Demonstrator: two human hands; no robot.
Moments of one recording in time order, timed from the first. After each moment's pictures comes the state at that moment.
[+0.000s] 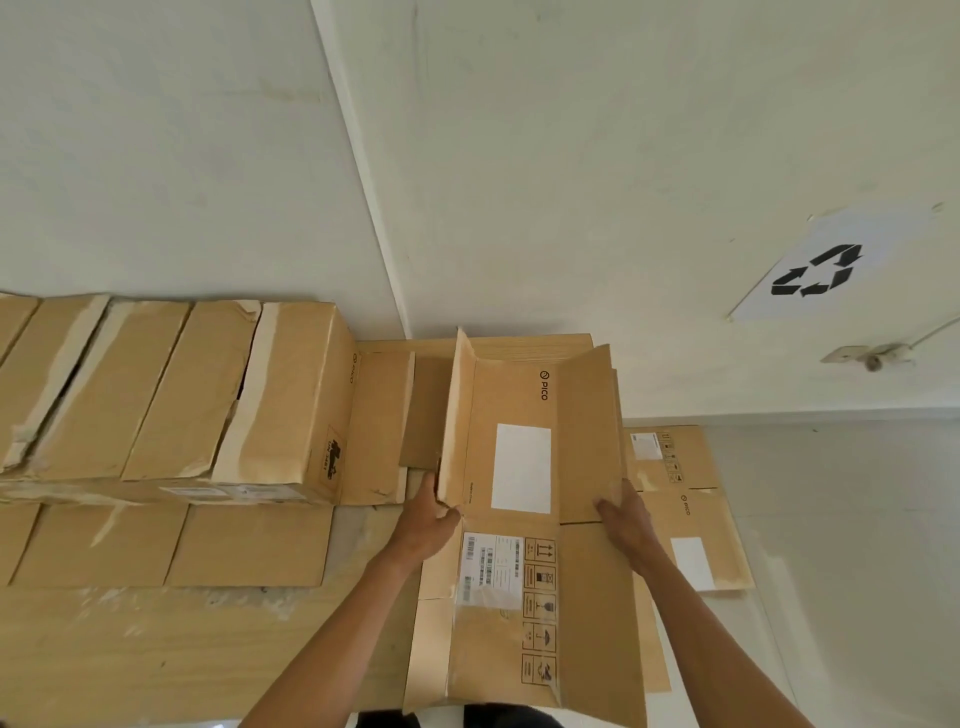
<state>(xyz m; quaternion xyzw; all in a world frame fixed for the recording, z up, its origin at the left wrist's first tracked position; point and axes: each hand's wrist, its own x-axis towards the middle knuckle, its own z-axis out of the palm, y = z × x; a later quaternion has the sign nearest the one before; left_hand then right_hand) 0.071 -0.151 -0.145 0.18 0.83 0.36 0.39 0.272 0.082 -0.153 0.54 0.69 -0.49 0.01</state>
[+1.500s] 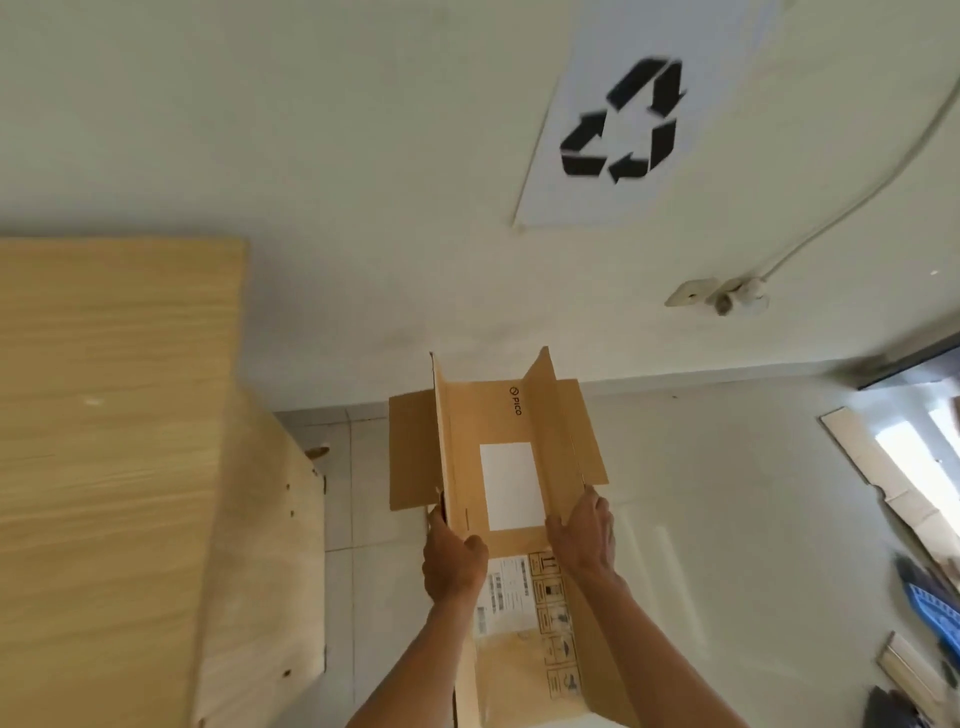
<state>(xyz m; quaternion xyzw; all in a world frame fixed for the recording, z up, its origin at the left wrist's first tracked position) 0.395 0.295 -0.476 0.03 0.86 0.38 0.35 0.492 0.422 -0.438 0.62 0.74 -0.27 0.05</state>
